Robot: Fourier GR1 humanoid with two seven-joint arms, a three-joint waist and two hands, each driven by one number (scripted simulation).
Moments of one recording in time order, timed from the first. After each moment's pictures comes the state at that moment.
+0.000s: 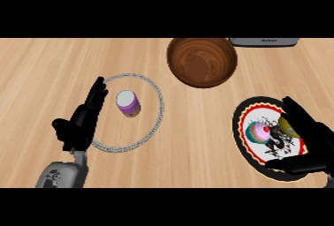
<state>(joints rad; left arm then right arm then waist) -0.15 0.10 -0.09 -1.51 -0.01 0.12 0.06 0.03 -0.31 -0.13 -1.68 -0.12 0.25 0.32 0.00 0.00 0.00</state>
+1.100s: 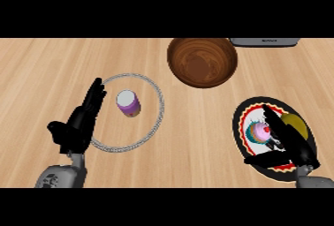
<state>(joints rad) -0.12 0.07 -0.06 -1.56 -0.04 0.08 0.08 -0.04 -0.23 -0.08 -1.38 0.17 0.20 0.14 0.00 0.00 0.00</state>
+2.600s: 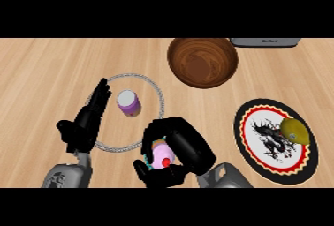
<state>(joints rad) -0.14 0.04 -0.07 -1.53 -0.07 0.08 0.08 -0.33 0.00 0.59 -1.61 0.36 -0.03 0.05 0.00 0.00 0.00</state>
